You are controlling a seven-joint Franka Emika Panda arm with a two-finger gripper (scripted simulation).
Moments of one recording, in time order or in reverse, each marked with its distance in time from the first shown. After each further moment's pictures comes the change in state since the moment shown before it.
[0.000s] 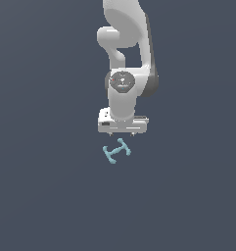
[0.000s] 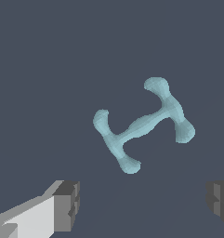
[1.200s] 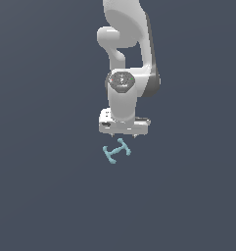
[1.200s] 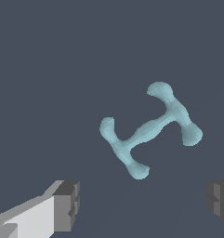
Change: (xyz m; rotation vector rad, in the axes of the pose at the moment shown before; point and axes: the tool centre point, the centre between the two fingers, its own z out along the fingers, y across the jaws) arm 0.008 -0.008 -0.002 0.033 0.017 0.061
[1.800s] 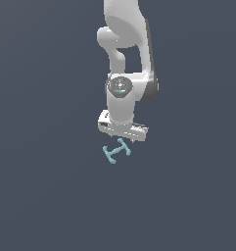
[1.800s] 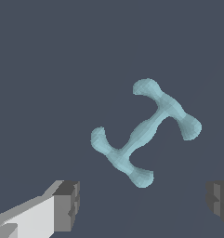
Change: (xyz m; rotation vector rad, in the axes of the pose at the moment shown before) arm 0.006 0.006 0.015 -0.002 0.013 0.214
